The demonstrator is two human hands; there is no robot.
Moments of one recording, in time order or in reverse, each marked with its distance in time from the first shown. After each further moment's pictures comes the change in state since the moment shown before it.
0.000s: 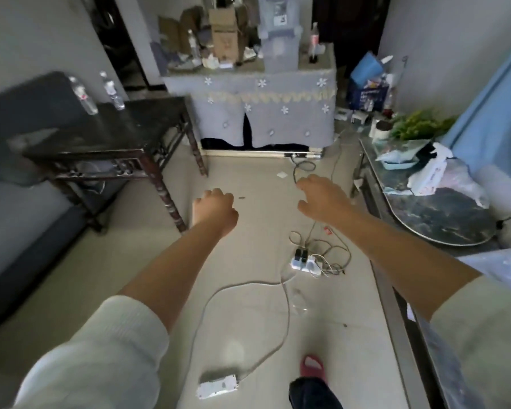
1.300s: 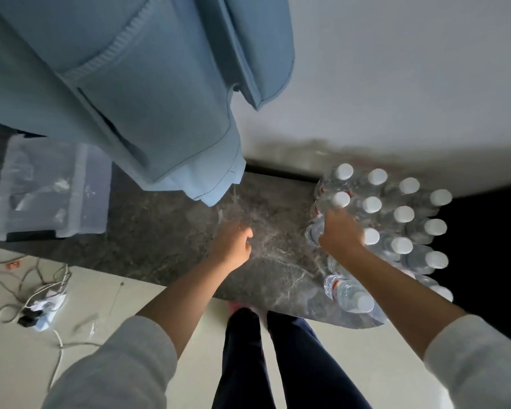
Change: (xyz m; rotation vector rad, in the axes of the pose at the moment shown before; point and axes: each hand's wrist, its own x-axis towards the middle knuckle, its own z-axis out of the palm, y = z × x) left_hand -0.472 0.610 0.214 0.197 -0.646 1.489; right_hand -0.760 0.323 0.170 0.502 -0.226 1.825
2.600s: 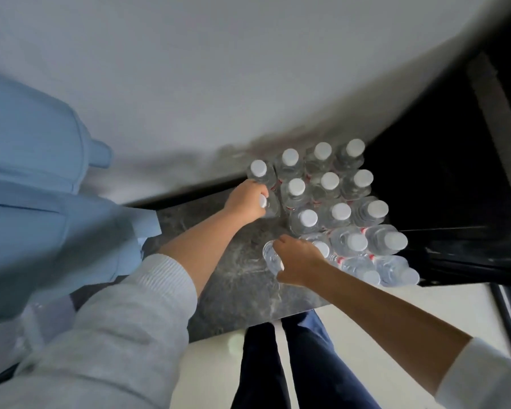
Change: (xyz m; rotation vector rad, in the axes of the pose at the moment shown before) left_hand 0.103 0.159 -0.015 0.186 -0.177 0.389; right_hand -0.040 0.038 0.011 0.229 -0.155 -0.192
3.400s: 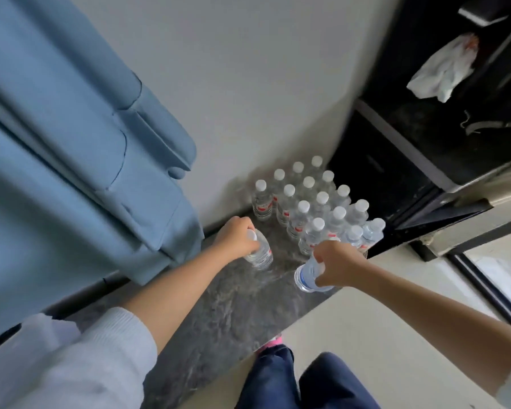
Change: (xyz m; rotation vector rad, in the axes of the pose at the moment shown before) left_hand -0.193 -0.056 -0.037 0.009 0.121 0.196; right_hand -0.154 -0.104 0.043 0.109 0.311 0.402
